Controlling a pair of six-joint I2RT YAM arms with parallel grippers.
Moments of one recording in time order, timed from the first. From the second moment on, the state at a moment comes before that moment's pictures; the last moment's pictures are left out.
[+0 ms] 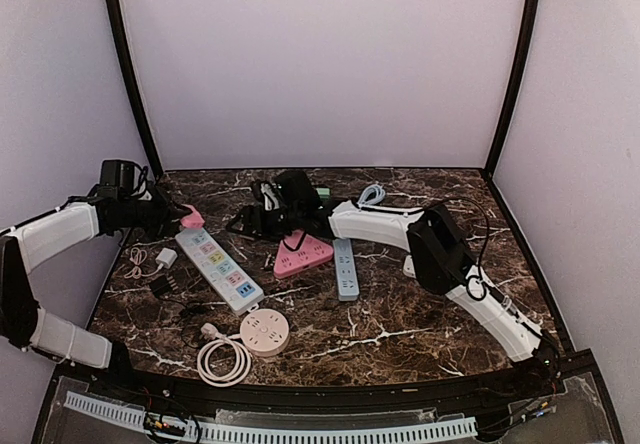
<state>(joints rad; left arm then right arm) -0.02 1.27 0.83 -0.28 0.50 -0.93 0.89 2.71 2.35 -0.08 -0.53 0.70</state>
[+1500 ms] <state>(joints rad) -0.04 2.28 1.71 -0.31 0.46 -0.81 0.65 1.56 1.06 -0.10 -0.31 0.49</state>
